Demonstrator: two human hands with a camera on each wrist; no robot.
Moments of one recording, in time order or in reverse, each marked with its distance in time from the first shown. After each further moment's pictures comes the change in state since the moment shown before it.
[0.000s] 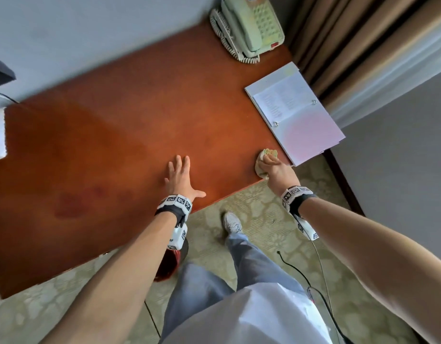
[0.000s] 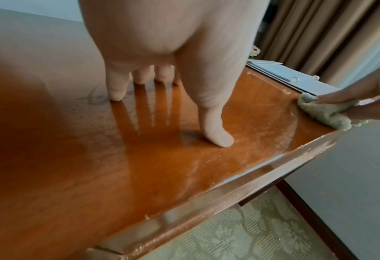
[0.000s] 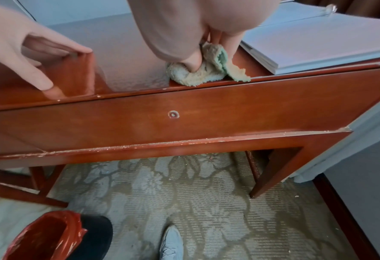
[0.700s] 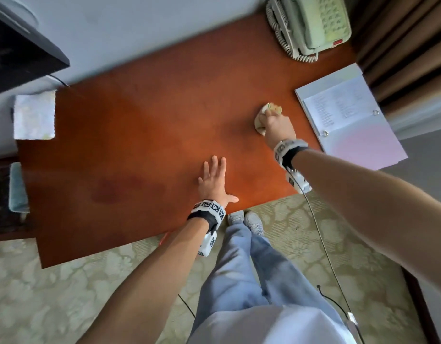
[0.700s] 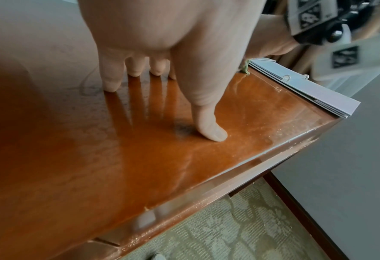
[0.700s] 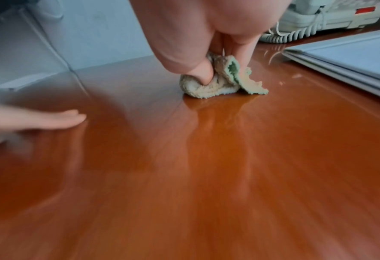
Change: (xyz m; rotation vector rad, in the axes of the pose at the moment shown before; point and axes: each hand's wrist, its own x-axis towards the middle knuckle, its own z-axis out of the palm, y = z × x) left_hand 0.002 -0.006 0.004 0.020 -0.004 0.023; right_hand 0.171 -0.098 -0.067 0.007 0.116 -0.068
